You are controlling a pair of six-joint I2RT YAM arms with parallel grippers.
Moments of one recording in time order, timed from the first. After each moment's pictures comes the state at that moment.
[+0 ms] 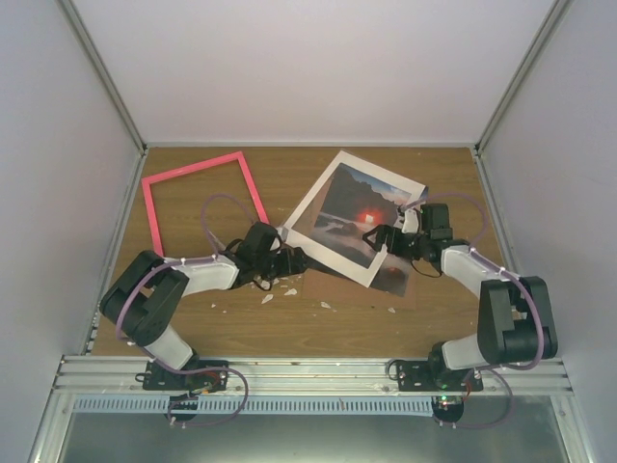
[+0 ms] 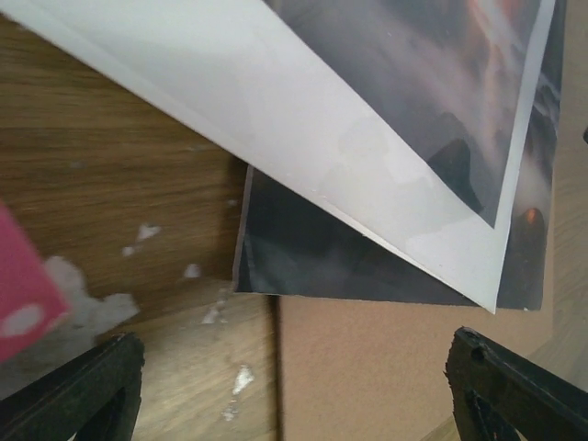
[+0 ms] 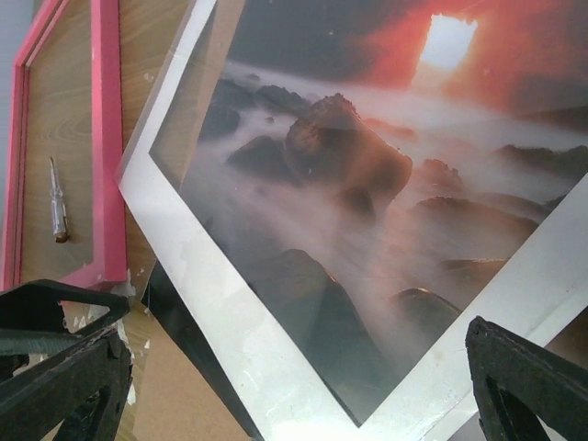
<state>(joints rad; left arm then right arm) -0.60 1.60 0.70 0.09 0.31 -0.74 0.10 1.44 0.69 -0.12 -0.60 0.35</state>
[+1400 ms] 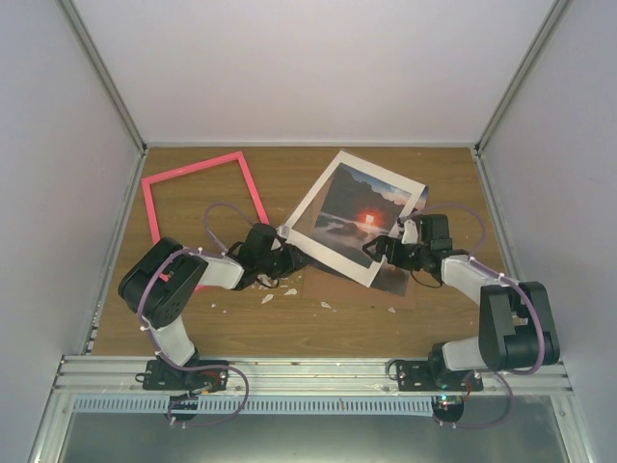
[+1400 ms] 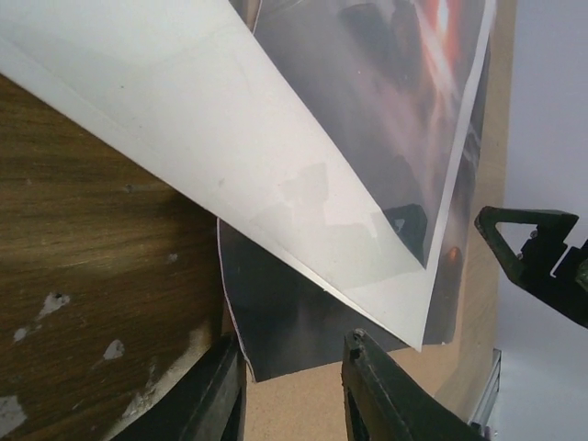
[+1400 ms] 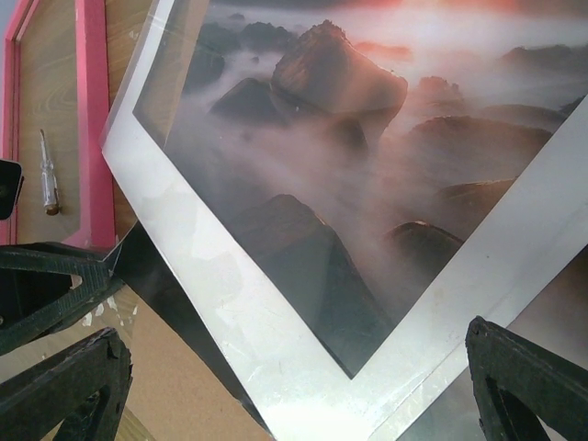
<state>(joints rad) -0.57 1.74 0.65 0.42 0.44 -0.96 0.10 1.39 0.59 -0.09 -0.62 0.35</state>
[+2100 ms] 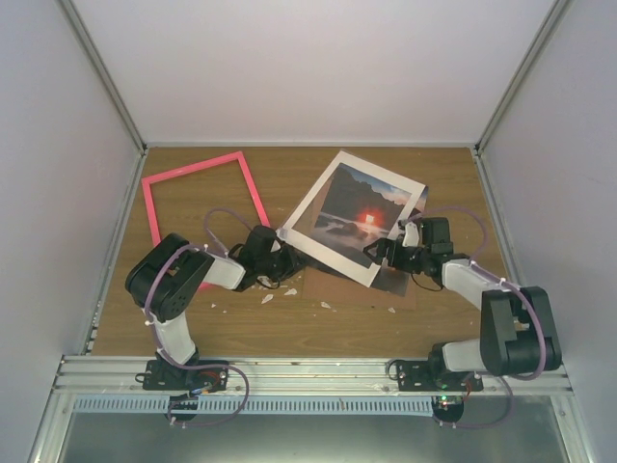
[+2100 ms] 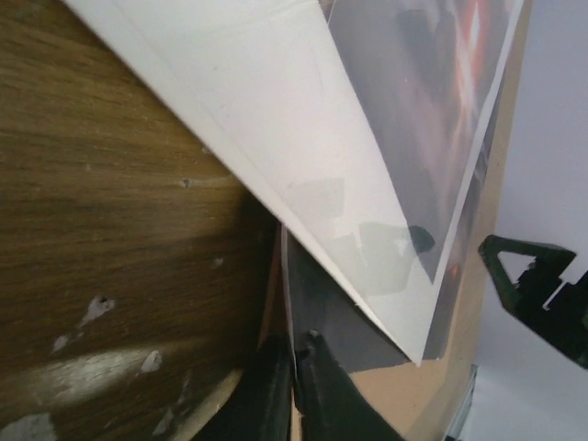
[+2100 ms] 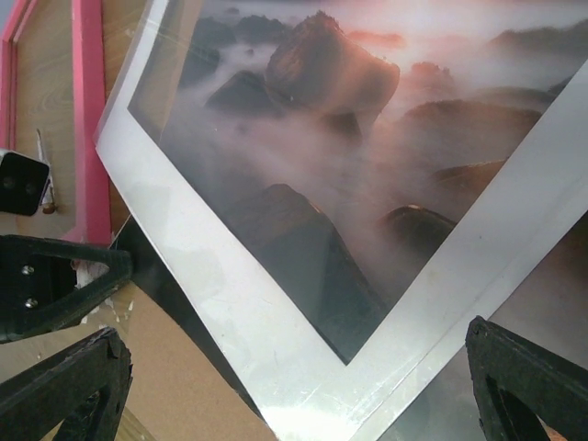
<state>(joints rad) -0.56 1.79 0.64 0.48 0.45 -1.07 0.10 1.37 0.56 -0.07 -0.61 0.36</state>
